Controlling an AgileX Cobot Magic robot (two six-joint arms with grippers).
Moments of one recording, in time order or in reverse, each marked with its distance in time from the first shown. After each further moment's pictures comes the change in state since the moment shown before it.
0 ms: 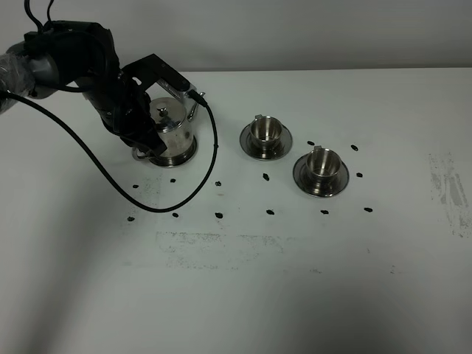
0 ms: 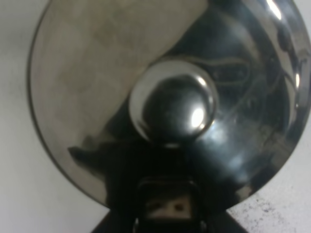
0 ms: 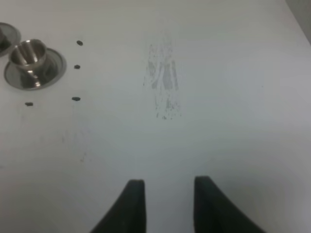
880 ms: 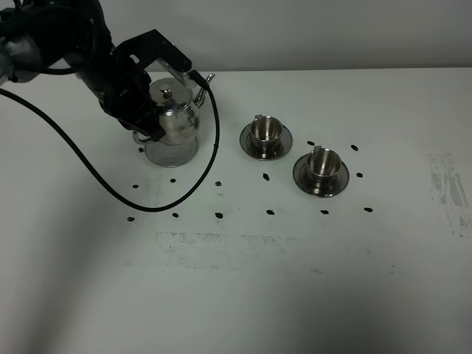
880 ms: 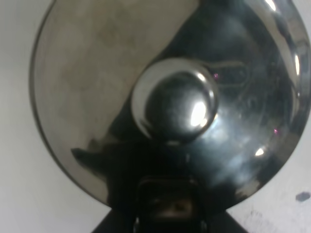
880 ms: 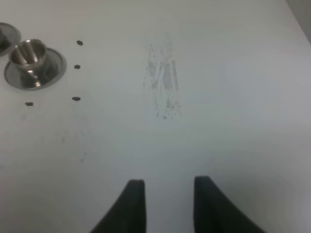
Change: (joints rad) left arm -0.026 -0.104 -0.027 -0.037 0.070 0.071; right arm 0.000 0.000 0.000 0.000 0.000 0.001
